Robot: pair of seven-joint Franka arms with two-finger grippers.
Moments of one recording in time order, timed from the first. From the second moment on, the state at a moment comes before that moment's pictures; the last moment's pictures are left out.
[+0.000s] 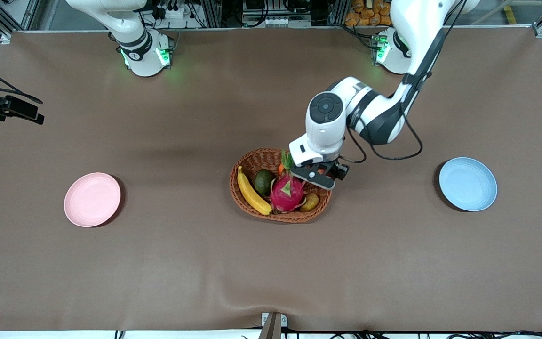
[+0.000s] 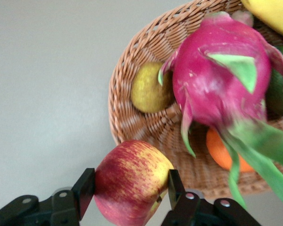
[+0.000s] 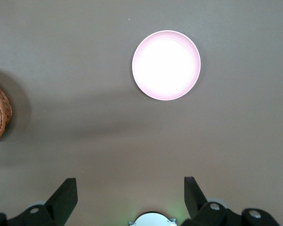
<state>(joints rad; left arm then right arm) -0.45 0.44 -0.22 -1.71 0.25 2.10 -0.31 0.01 0.01 -0.10 -1.57 0.04 1.43 0.03</state>
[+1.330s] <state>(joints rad) 0.43 0.41 -0.21 -1.73 -0.36 1.74 0.48 0.01 0.01 -0.10 -1.57 0.04 1.43 0.03</state>
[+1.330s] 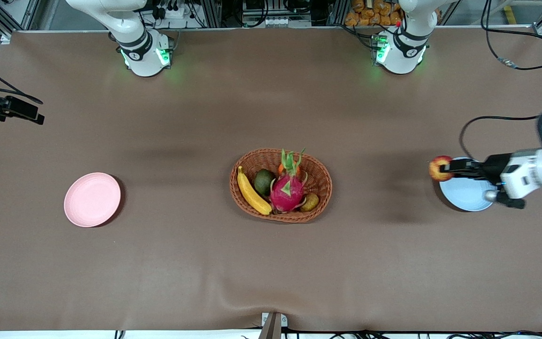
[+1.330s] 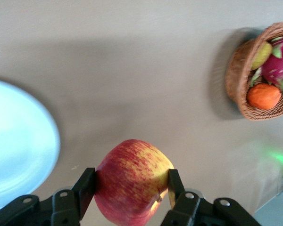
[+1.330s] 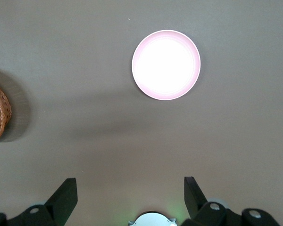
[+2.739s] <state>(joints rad) 0.71 0.79 -0.22 -1.52 -0.42 1.65 0.68 0.33 0.14 -0.08 -1.70 0.05 1.79 0.03</state>
